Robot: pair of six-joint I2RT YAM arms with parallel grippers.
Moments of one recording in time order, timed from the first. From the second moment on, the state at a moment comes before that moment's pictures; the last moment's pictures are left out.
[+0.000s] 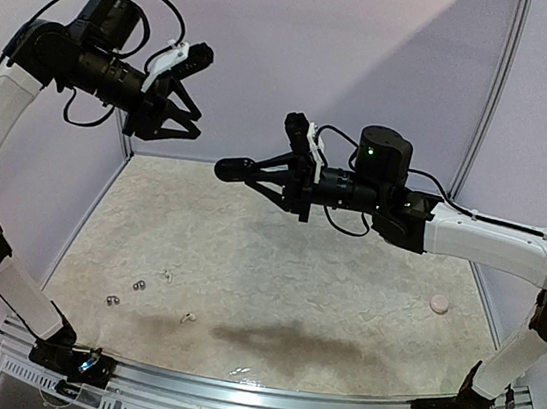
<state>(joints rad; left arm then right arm) -0.59 1.54 2.16 -1.34 0.45 0.65 0.91 1.64 1.31 0.32 -0.57 -0.05</state>
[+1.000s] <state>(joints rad) -0.38 1.47 1.71 -1.11 0.32 0.42 0.62 1.93 1.31 -0.15 -0.48 0.84</state>
